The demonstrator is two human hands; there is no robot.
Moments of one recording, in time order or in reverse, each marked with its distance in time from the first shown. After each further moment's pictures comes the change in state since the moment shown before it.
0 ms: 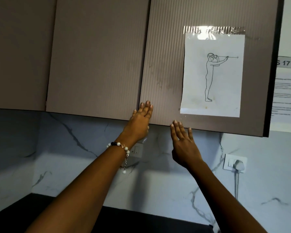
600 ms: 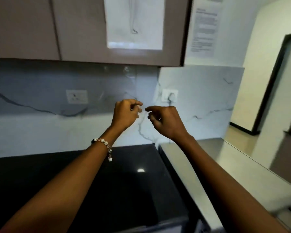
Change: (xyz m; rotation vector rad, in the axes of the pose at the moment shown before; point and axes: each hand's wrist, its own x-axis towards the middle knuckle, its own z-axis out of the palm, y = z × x) left_hand -0.134 0.214 0.031 -1.032 -0.105 -0.185; right_hand -0.218 0.063 -0.084 0.558 0.020 0.229
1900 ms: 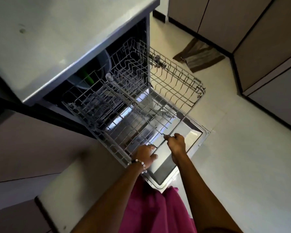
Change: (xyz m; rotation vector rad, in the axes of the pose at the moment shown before) left_hand -0.620 0.067 0.535 0.305 -1.474 -0.404; right_hand -0.743 0.287 -0.090 0.502 0.260 2.129
